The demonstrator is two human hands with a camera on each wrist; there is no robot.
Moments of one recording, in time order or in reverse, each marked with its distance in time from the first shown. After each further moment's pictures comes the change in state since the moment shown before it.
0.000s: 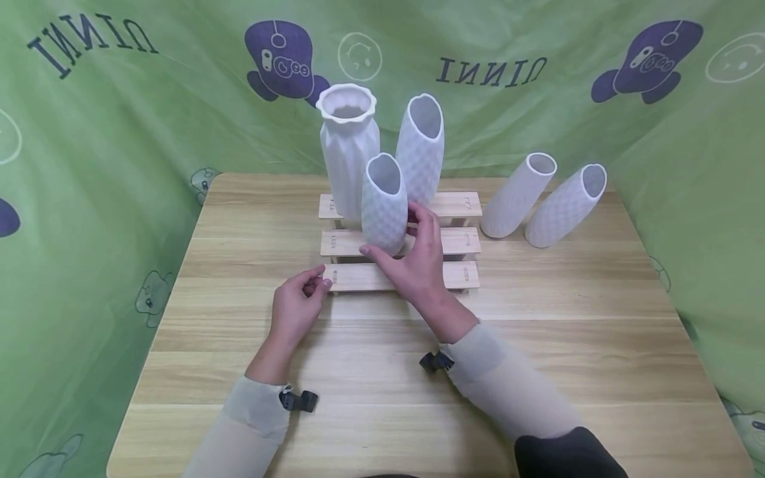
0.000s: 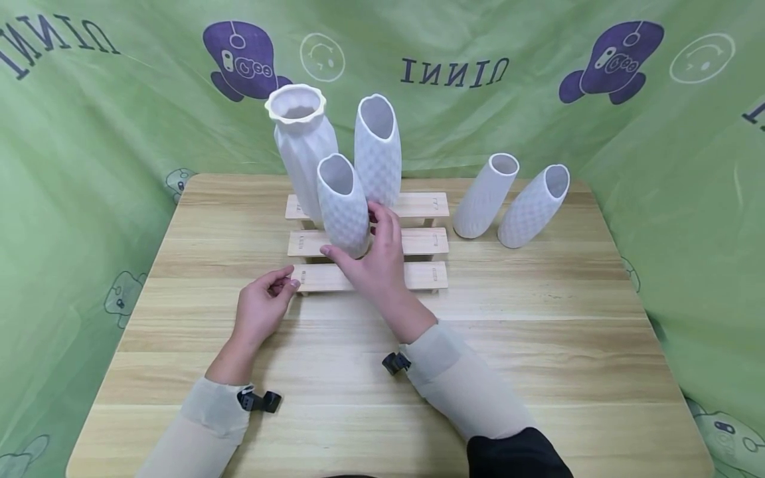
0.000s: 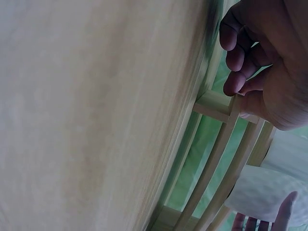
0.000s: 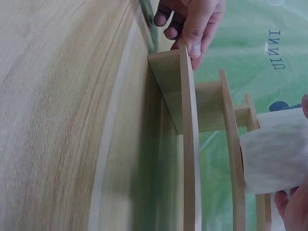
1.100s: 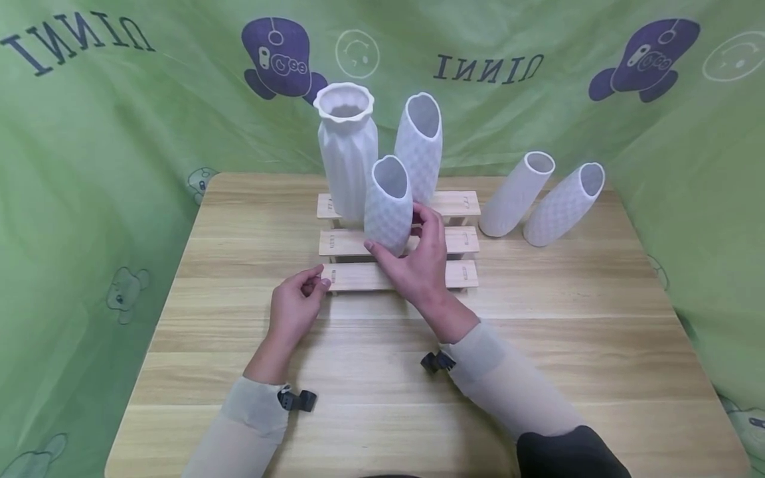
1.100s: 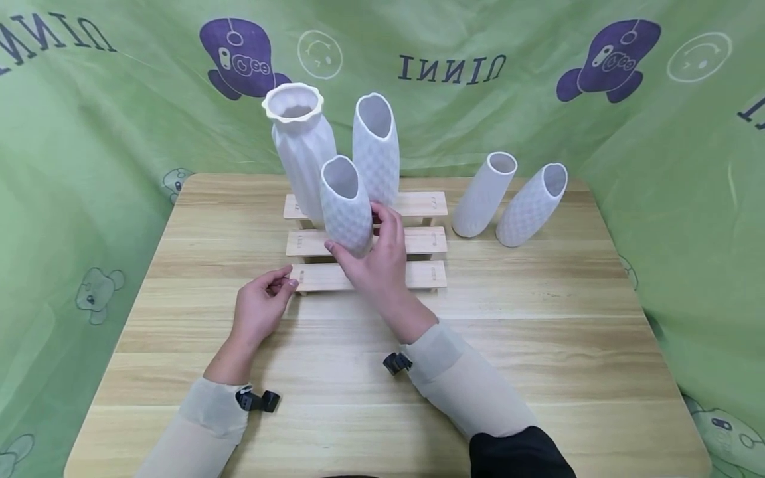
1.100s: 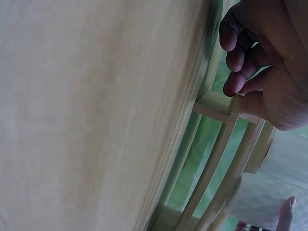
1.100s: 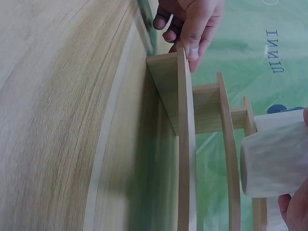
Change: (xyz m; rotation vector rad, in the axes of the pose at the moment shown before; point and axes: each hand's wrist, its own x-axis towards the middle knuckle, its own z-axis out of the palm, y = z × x) left_hand 0.000 -0.002 0.001 0.009 0.006 0.006; right_hand -0.001 -0.005 -0.004 0.016 0.084 -0.035
